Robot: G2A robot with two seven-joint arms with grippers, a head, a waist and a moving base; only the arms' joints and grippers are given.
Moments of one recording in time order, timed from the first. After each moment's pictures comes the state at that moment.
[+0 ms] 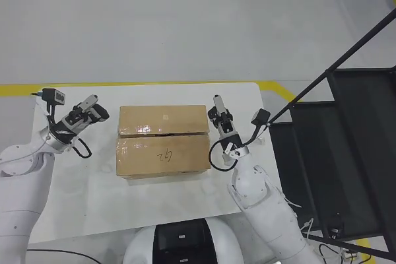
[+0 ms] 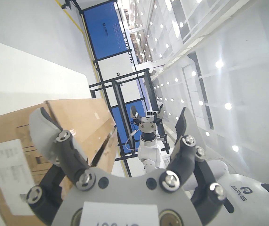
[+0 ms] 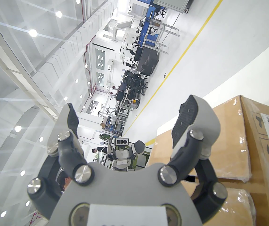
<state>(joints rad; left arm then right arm) 1.04 -1.01 -1.37 -1.22 -0.51 -0.47 -0.94 -1.43 -1.39 1.17 -1.76 -0.07 -0.21 -0.19</state>
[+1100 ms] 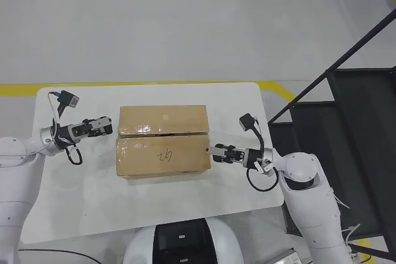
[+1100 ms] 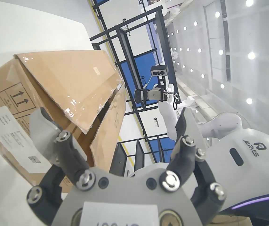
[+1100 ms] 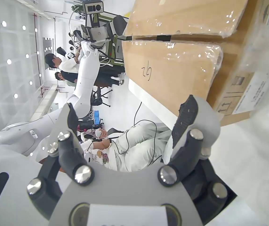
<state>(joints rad) 0.95 -0.98 -1.34 -1.14 -0.43 -0.54 -1.28 -1.46 -1.26 1.52 -1.79 0.01 -0.14 1.13</state>
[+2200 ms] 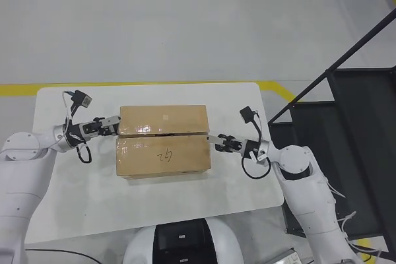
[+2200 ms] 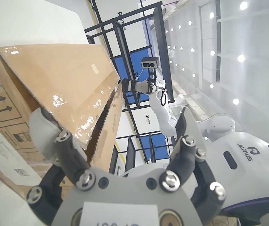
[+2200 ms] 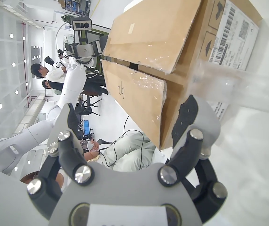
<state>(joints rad) 0.87 -1.00 -1.21 -1.03 -0.51 -0.54 -1.28 -1.35 -1.23 1.46 -1.61 -0.03 -0.22 1.01</state>
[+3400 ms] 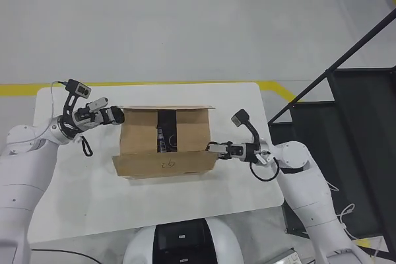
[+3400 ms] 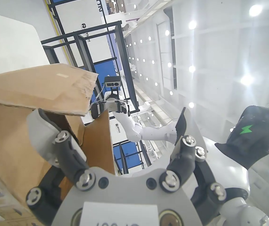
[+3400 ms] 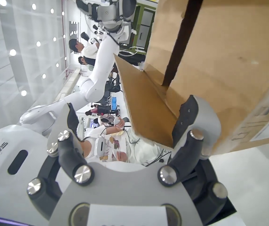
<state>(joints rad) 0.79 -1.03 -1.15 -0.96 -0.83 -0.47 -1.35 -1.29 -1.20 1.40 -1.53 0.30 -0.32 1.26</state>
